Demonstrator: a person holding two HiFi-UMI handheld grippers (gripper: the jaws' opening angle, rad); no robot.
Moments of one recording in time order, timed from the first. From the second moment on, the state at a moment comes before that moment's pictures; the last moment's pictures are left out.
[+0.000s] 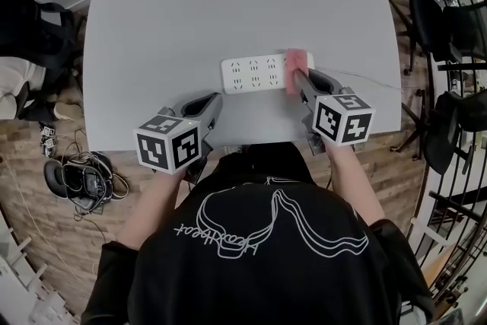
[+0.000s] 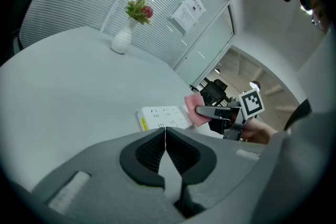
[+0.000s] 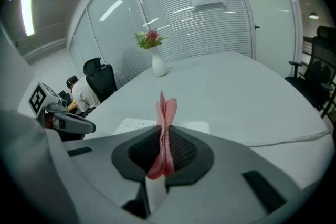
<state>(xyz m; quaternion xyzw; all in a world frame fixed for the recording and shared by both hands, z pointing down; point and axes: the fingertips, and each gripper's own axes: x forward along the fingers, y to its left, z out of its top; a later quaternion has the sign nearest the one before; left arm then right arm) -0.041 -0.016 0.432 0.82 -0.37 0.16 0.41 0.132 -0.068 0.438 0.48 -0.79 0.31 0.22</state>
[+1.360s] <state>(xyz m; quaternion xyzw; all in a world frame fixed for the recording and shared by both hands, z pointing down) -0.097 -0.013 0.427 0.78 -0.45 0.13 0.43 -0.024 -0.060 0.466 0.32 -0.86 0.30 0.28</state>
